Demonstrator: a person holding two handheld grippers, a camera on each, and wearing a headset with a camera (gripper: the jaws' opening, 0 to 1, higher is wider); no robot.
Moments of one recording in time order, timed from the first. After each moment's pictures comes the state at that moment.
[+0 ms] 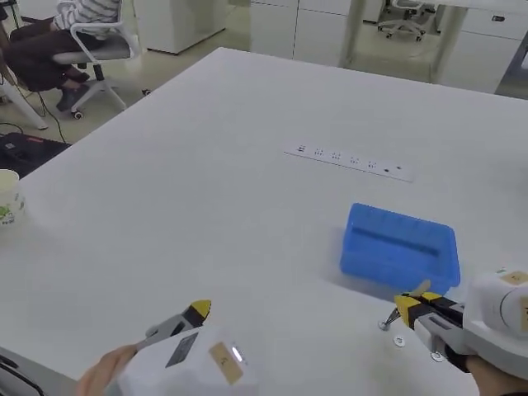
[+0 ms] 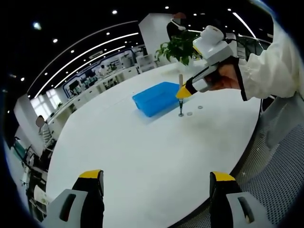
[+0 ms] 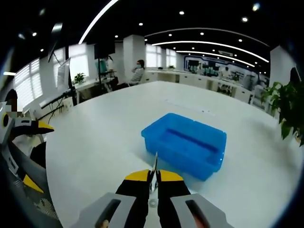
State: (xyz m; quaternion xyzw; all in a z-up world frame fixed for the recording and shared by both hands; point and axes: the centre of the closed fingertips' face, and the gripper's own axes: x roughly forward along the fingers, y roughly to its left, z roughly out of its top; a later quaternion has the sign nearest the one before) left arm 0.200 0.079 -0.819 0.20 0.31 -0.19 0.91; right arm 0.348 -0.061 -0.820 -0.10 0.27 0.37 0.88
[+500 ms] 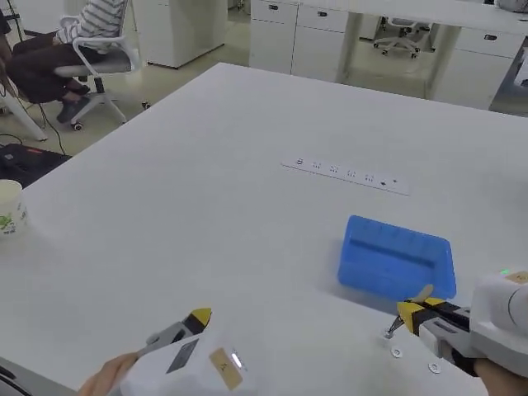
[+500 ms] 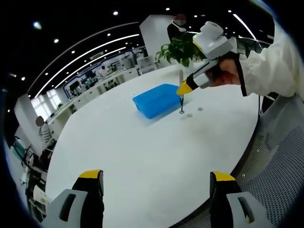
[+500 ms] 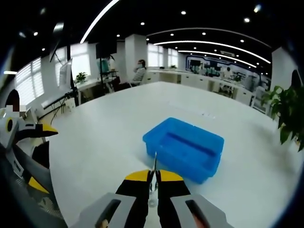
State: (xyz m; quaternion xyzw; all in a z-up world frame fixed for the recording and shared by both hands) left arm 0.199 0.077 -0.816 0.20 0.30 -0.20 0.91; right arm 0.346 -0.064 -0.799 -0.11 0.27 0.37 0.88
